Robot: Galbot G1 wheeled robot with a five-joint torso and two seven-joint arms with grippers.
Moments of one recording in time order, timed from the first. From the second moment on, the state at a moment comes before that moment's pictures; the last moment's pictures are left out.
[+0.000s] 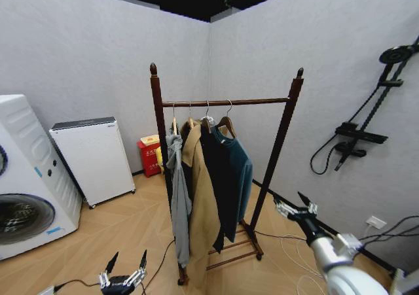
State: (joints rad) left arm 1.86 -1.52 -0.65 -2.22 -0.22 -0.12 0.14; right arm -1.68 1.24 0.88 2.27 0.48 -0.07 0.02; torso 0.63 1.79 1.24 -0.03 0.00
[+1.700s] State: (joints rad) left arm 1.86 -1.52 -0.65 -2.22 -0.22 -0.12 0.14; right arm -1.71 1.30 0.83 2.19 0.48 0.10 0.04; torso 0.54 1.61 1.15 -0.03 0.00
